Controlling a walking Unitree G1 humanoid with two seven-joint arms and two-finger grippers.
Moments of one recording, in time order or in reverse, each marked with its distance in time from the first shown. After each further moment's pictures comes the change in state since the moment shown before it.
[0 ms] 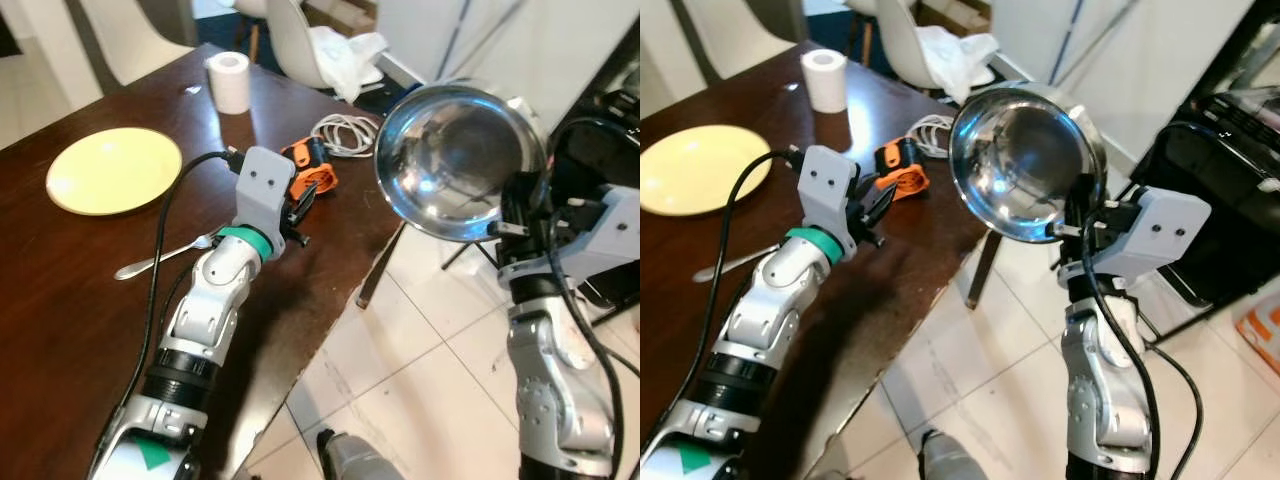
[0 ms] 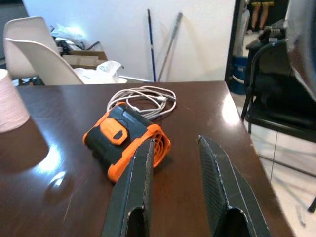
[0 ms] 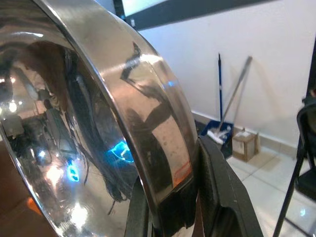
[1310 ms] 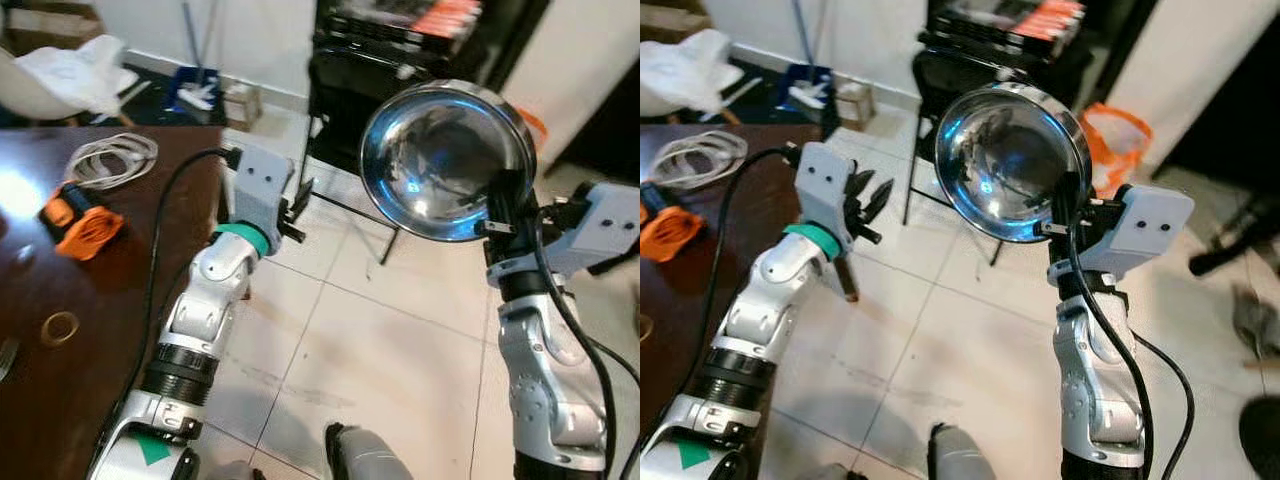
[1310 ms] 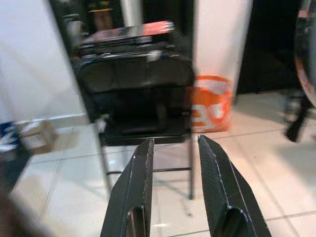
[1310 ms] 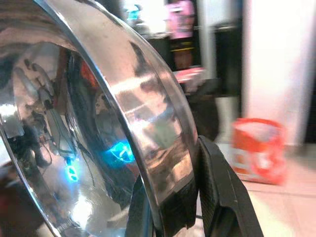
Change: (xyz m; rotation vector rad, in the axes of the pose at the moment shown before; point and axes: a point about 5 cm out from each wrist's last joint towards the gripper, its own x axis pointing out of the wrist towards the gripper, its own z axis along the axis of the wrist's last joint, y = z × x) left arm 0.004 -0.005 -0.002 -0.013 0.004 -0.012; right arm -0.001 -0.003 -0.003 -0.010 0.017 -0.019
